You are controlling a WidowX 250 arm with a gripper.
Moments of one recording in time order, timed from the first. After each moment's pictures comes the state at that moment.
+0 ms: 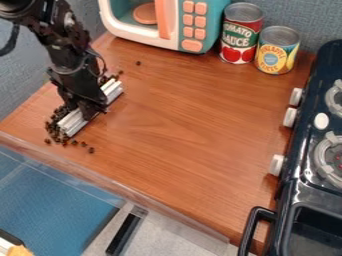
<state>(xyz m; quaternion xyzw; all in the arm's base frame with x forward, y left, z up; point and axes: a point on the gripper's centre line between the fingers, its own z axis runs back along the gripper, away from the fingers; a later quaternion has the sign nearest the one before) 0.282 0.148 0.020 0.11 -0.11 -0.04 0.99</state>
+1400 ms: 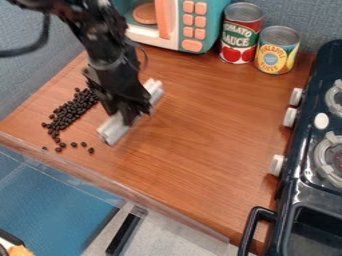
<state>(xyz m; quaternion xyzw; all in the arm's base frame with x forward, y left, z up) 0.287 0.051 0.045 0.02 -0.14 -0.06 0.99</state>
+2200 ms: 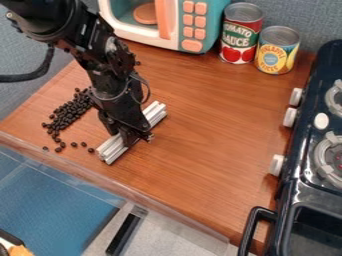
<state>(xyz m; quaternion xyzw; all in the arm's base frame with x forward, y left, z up) 0.274 0.065 0.021 0.07 -0.14 -0.09 0.98</state>
